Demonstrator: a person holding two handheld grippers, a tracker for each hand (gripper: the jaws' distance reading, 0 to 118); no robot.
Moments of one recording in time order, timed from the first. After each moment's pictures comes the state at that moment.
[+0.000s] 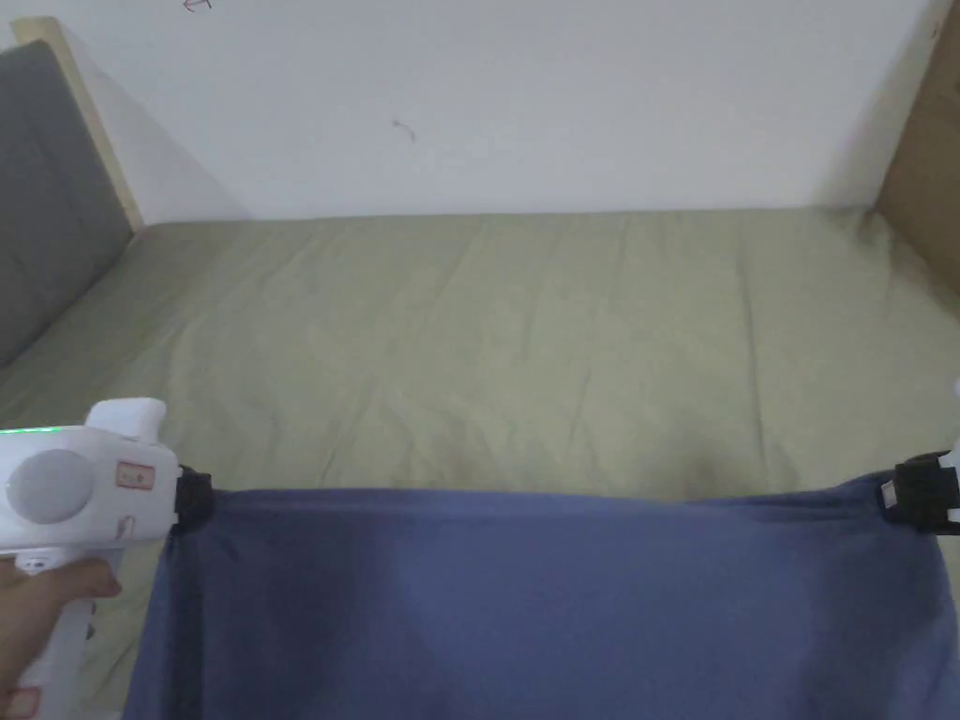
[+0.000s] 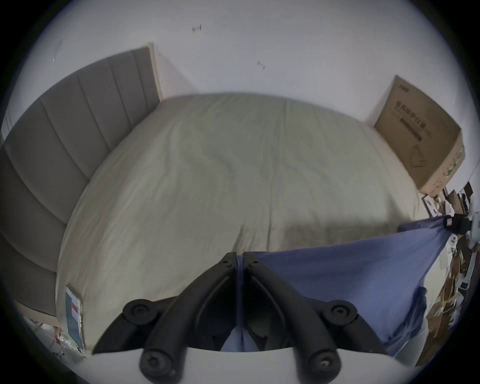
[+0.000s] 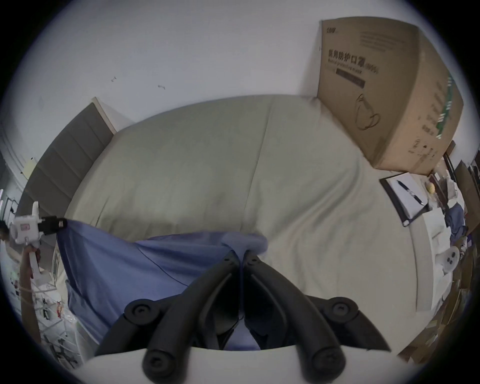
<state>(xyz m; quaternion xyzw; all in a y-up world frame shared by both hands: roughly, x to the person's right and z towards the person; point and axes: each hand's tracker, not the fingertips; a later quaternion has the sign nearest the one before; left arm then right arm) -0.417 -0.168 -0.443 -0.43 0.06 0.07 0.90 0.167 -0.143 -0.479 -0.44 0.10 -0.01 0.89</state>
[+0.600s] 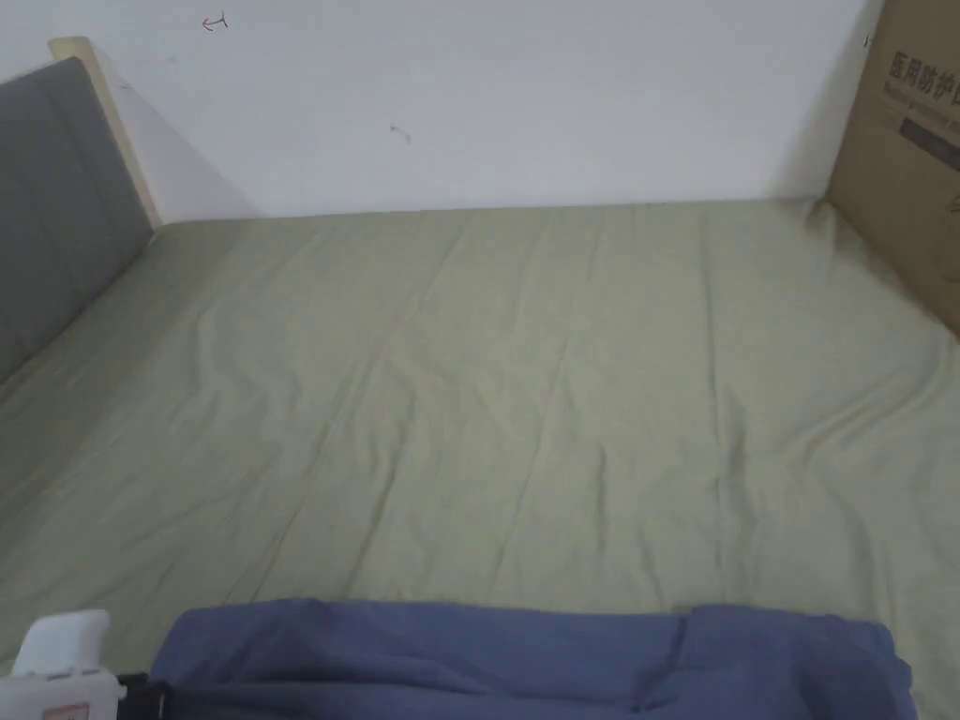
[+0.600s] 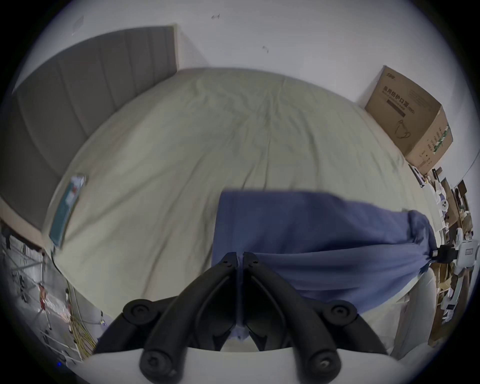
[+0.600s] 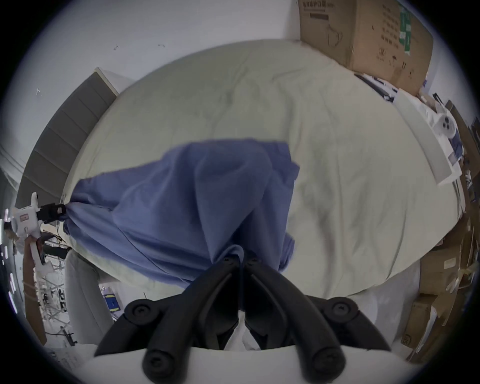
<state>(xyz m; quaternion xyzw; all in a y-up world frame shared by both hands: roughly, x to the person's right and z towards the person) -0.413 -0.259 -0.210 -0.48 0.07 0.10 0.87 0.186 -0.260 -0.237 -0.55 0.09 -0.04 0.83</state>
